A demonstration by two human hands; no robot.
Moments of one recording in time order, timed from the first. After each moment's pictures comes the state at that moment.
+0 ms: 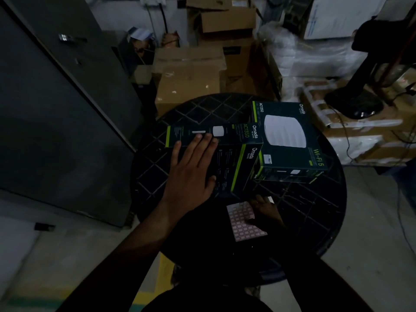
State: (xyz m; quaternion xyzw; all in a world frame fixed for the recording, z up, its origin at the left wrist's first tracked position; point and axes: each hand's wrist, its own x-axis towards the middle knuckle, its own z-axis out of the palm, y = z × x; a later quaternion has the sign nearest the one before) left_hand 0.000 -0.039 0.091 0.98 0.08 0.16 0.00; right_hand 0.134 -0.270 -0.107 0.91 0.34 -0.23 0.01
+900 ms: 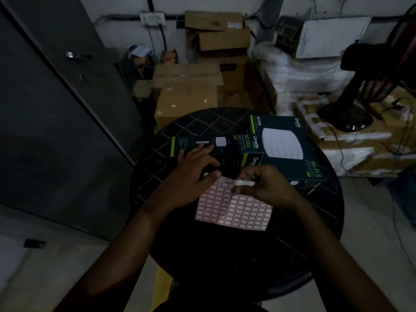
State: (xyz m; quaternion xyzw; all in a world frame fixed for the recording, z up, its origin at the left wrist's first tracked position) left_hand 0.005 -0.012 0.132 0.93 0.04 0.07 0.35; right_hand 0.131 -0.224 0.112 0.79 0.42 -0.21 -0.40
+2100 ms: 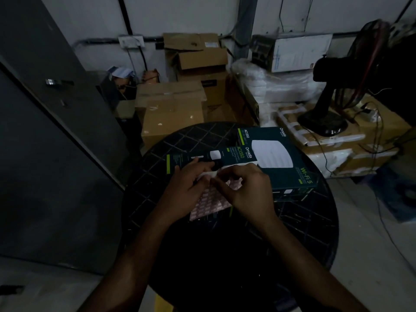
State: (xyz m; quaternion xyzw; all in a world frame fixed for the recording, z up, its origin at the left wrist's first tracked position) left_hand 0.017 -0.005 0.146 0.88 0.06 0.12 0.46; right_hand 0.082 -0.168 0.136 0.84 0.30 0.12 -0.44
